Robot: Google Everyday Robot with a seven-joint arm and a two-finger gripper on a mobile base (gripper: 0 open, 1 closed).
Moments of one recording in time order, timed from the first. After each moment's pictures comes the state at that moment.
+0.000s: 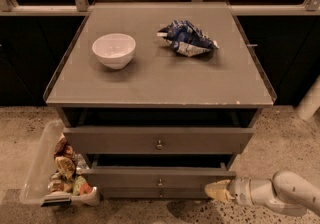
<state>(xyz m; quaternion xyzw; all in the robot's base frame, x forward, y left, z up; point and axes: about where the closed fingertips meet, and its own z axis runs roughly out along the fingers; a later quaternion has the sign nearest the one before) 0.437 -0.208 0.420 -0.28 0.83 0.39 0.29</state>
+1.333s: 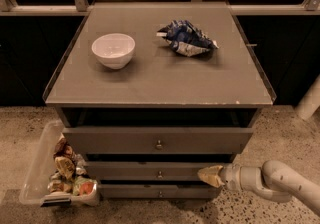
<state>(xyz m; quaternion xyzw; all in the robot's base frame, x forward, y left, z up) 0.496 -0.191 0.418 -0.30 0.81 0.37 0.35</state>
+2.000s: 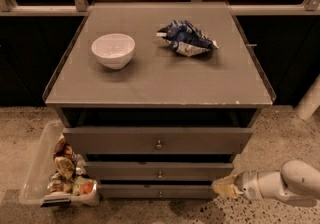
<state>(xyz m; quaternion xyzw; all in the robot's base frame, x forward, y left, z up) 0.438 -0.225 0.451 -0.30 0.83 0.37 0.27</state>
